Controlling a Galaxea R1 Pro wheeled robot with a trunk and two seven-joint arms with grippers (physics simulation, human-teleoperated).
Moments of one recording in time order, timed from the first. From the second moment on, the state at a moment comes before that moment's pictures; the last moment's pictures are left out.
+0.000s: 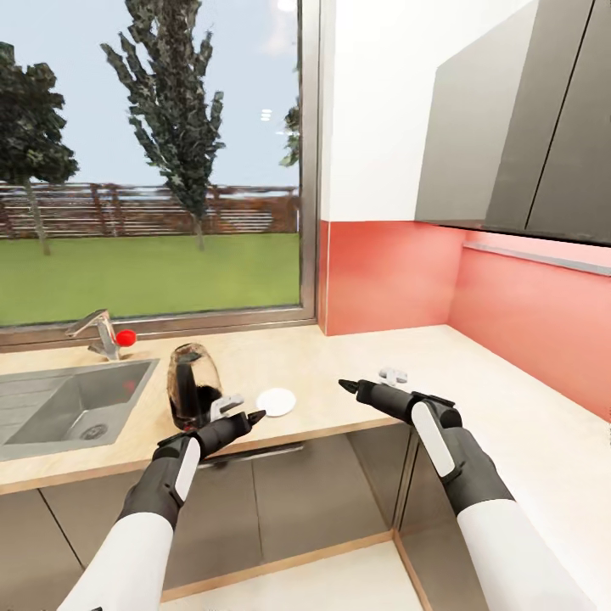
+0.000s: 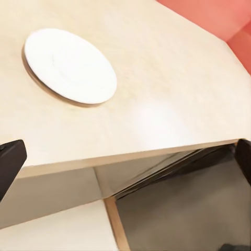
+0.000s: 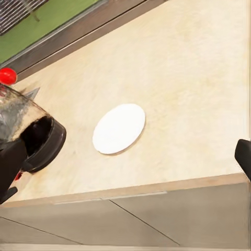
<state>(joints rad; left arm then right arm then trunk) -0.68 -0.14 0.38 -0.80 0.00 0.49 -0.47 -0.69 0.00 0.05 -1.07 -0.47 0.67 0.22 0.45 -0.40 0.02</state>
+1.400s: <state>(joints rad) -0.68 -0.14 0.38 -0.80 0.00 0.49 -0.47 -0.69 -0.01 0.05 -1.12 -0.46 0.71 0.22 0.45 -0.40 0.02</state>
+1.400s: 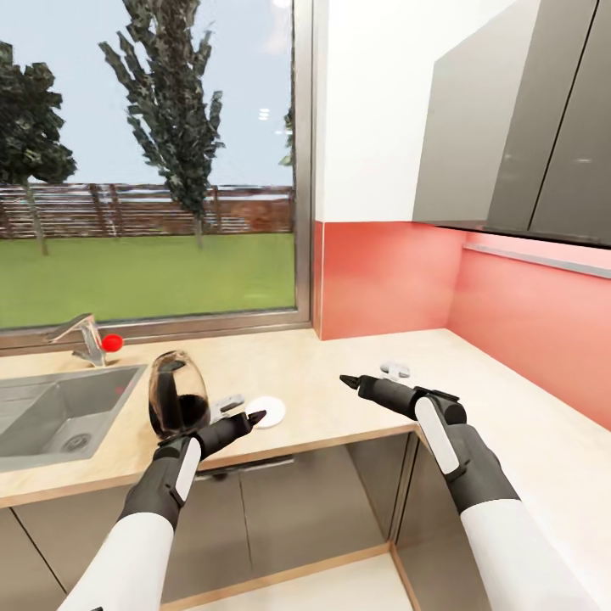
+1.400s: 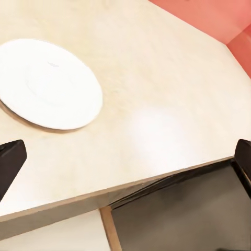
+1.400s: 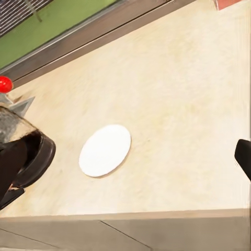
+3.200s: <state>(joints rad) -0.68 -0.15 0.38 -0.80 0.00 0.49 -0.47 -0.69 -0.01 0.04 -1.13 -0.47 0.71 0.21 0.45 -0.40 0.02</state>
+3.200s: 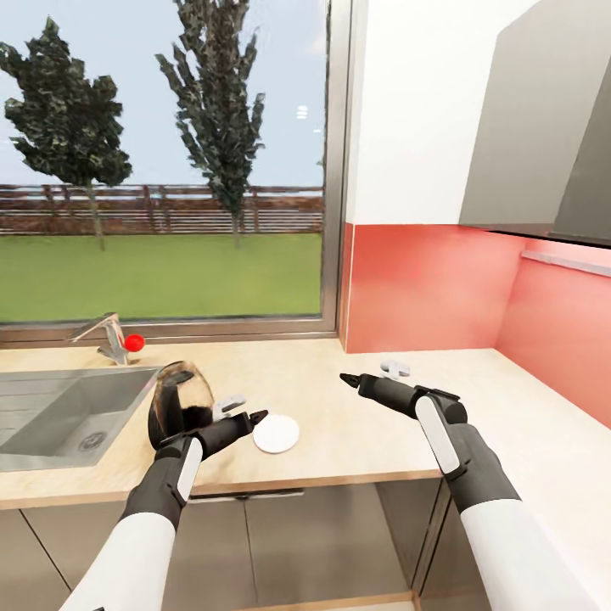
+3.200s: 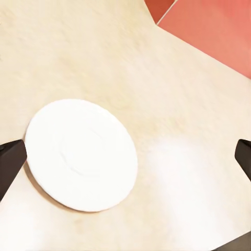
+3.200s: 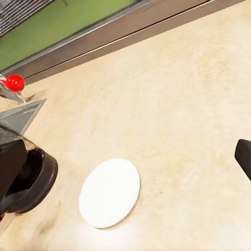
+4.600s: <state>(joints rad) -0.67 -0.15 0.38 -0.80 0.00 0.49 -0.47 -0.69 -0.01 0.04 -1.15 -0.47 0.71 0.21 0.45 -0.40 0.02</state>
